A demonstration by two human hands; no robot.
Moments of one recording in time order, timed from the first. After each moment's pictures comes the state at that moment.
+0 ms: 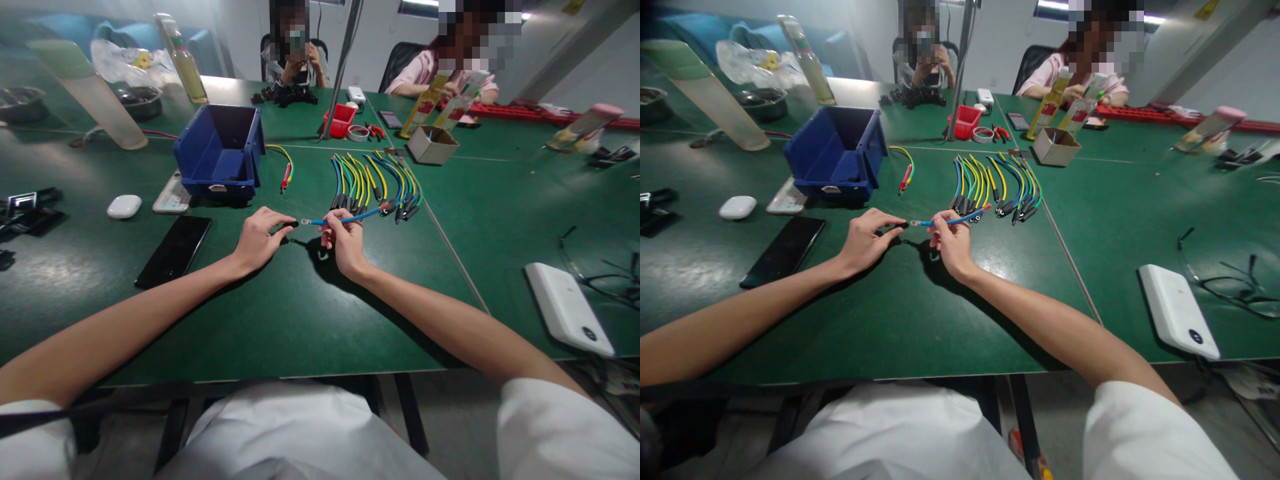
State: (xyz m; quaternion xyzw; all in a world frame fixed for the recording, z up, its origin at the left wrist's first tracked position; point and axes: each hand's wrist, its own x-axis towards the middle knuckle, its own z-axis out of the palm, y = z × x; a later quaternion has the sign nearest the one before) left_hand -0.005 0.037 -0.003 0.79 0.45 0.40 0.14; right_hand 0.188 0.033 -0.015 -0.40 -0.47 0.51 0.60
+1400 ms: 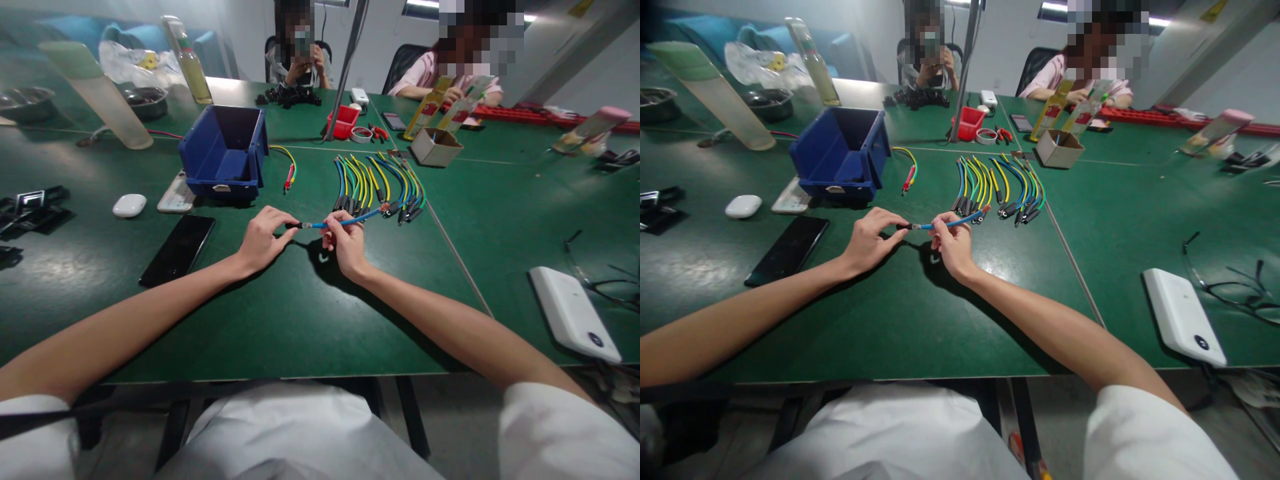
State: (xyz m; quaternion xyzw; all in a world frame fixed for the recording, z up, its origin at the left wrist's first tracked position) left_hand -0.006 0.037 -0.004 0.82 0.40 0.40 0.06; right_hand 0.188 0.031 -0.014 -0.40 -0.50 0.50 0.59
